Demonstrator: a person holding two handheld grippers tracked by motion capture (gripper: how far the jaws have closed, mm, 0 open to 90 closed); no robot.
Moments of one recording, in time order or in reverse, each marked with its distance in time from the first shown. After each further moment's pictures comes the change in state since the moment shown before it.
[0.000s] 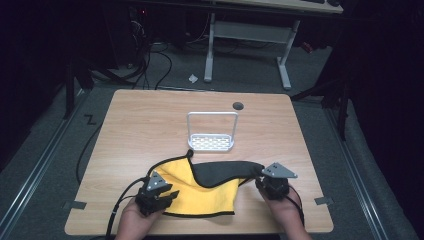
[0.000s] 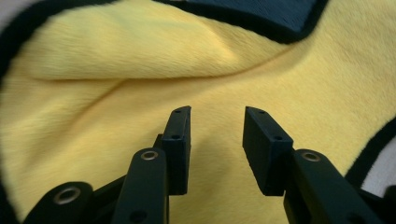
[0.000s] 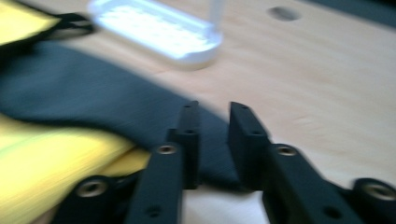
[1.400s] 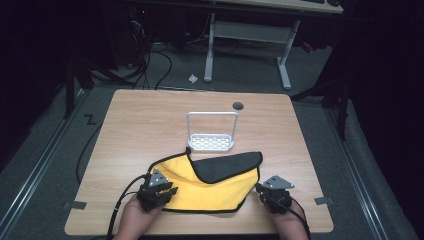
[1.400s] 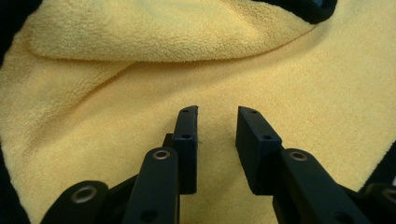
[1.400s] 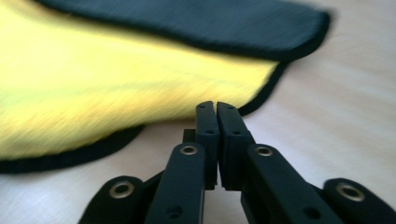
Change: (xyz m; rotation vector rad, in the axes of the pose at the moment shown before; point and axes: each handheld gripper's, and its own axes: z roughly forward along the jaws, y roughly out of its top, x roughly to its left) left arm 0.013 -0.001 0.015 0.021 0.018 0.002; right arm 0.009 -0.032 -0.007 0.182 -0.024 -0.020
